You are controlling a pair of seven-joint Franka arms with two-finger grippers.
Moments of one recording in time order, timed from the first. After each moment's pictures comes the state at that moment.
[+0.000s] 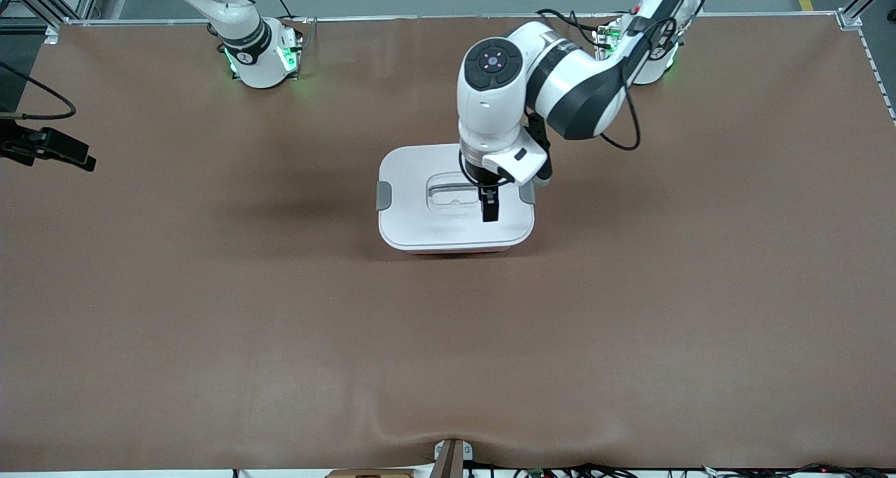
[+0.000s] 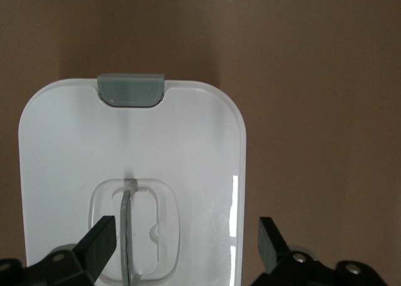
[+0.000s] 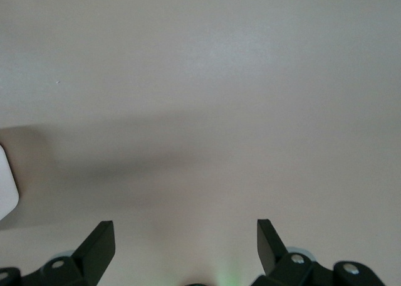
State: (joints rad) left arm -0.58 0.42 -0.19 -1.48 0.13 1.90 -2.40; right arm -0.02 0.03 -0.07 -1.54 -0.02 1.48 0.01
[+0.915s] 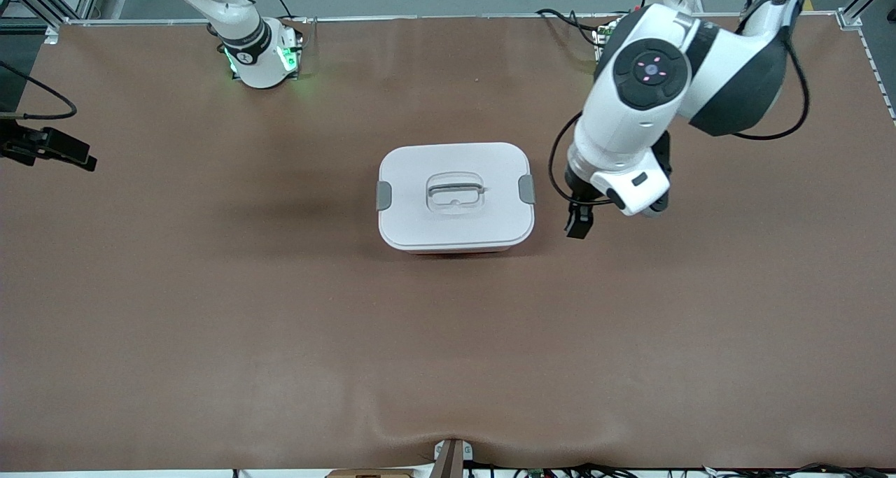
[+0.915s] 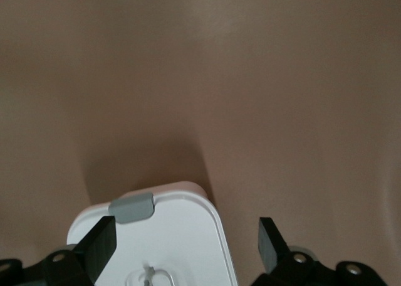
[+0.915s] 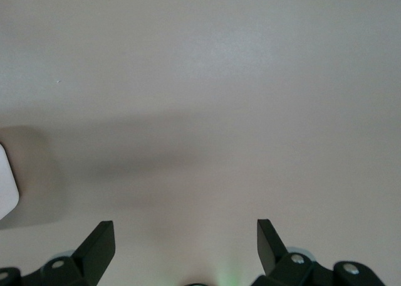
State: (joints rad) left arm -0.35 0.31 -0.19 -1.43 0.07 1.71 -1.86; right arm -0.02 0.03 -0.07 -1.54 -0.02 1.48 0.01
